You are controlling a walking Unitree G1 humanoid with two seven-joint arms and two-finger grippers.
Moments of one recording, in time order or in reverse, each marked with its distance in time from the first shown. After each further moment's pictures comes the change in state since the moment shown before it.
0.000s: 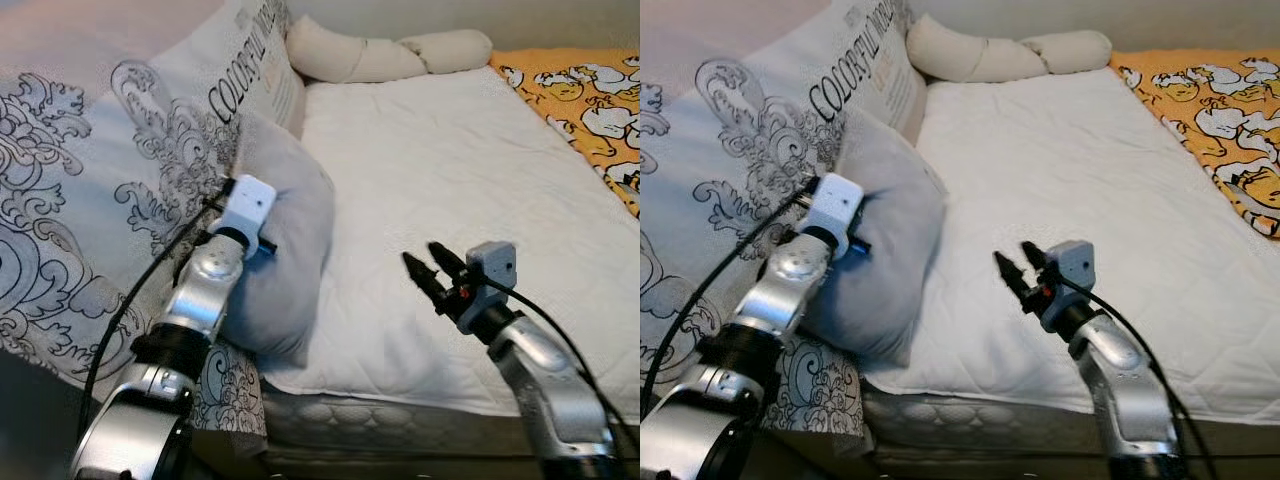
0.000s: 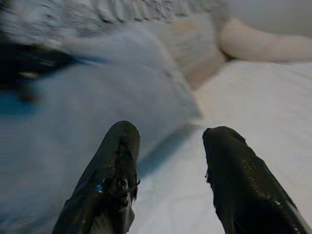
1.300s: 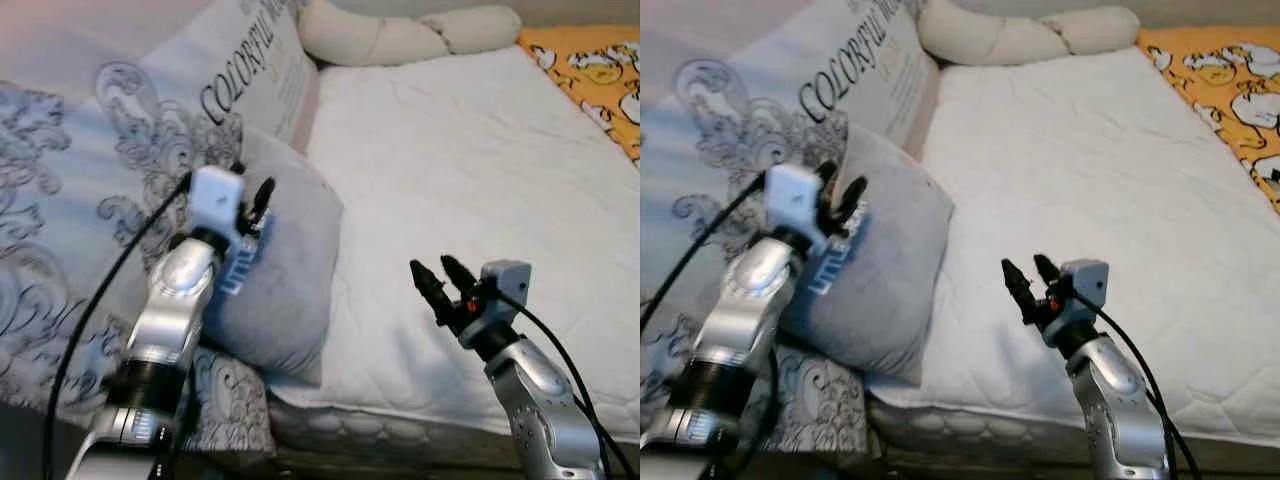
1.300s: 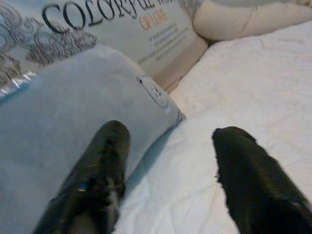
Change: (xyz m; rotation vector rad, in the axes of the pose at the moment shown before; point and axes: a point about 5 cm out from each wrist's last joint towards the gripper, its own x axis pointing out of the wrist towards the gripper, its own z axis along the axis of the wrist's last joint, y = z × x) left arm -0.042 0.020 0.017 -0.312 -0.363 -0.082; right arm -0.010 0.002 -0.017 0.151 -0.058 -0.190
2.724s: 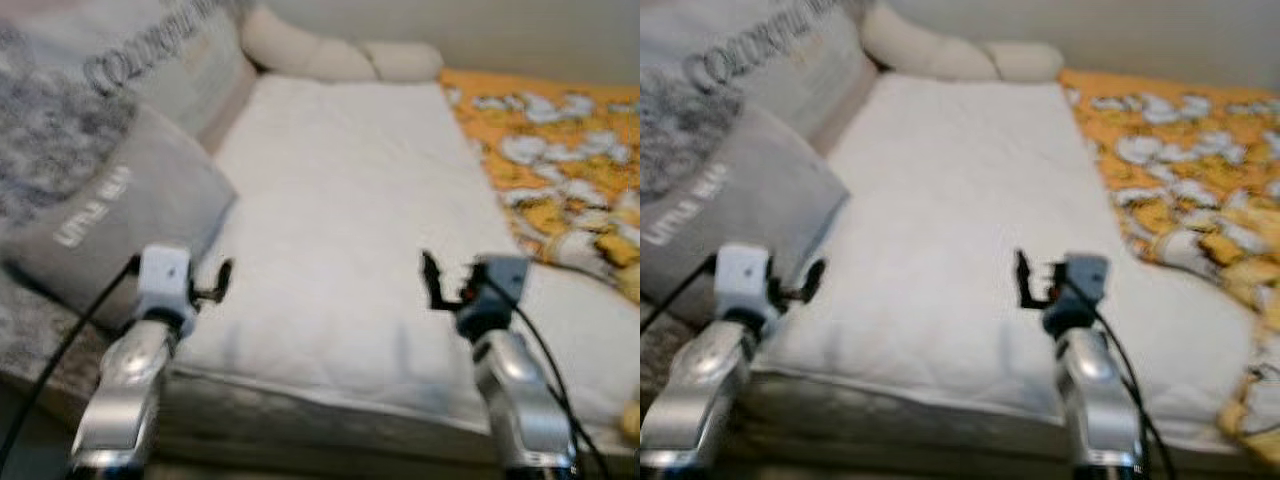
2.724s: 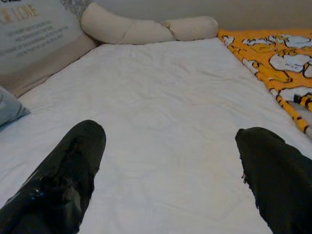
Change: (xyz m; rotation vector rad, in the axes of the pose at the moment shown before) left arm -0.088 0.018 -0.053 -0.046 0.371 0.222; right arm 0.015 -0.003 -0.005 -0.063 0.033 -0.335
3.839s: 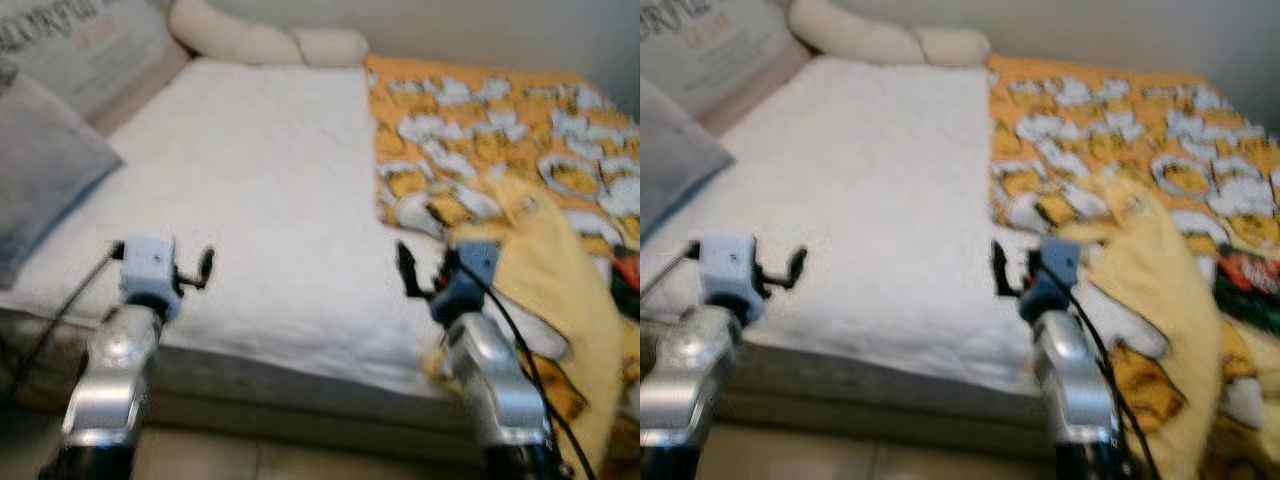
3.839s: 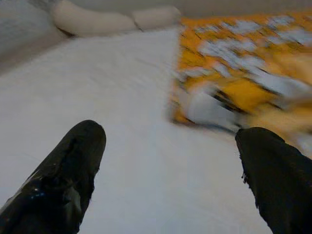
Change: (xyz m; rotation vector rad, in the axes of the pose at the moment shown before) left arm 0.013 0.005 0.010 0.042 -0.008 0.017; right arm 0.014 0.013 -0.005 0.025 0.053 0.015
